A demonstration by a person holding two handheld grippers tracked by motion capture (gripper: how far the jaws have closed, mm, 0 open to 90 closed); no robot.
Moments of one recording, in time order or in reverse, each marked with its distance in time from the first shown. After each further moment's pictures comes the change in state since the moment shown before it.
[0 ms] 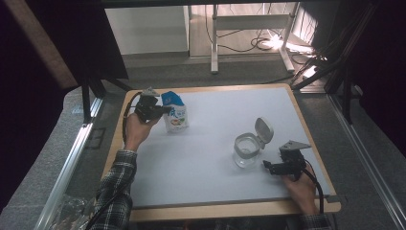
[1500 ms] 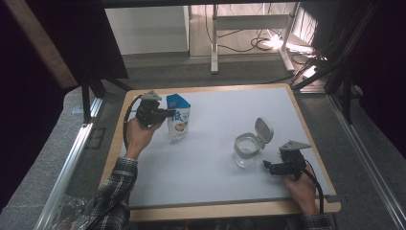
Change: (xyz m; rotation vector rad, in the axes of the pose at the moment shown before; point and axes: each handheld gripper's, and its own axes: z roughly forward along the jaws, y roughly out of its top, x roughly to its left) left arm -0.033 0.003 -0.019 -0.038 -0.053 0.021; right arm 0.000 0.000 0.000 0.000 -0.001 -0.001
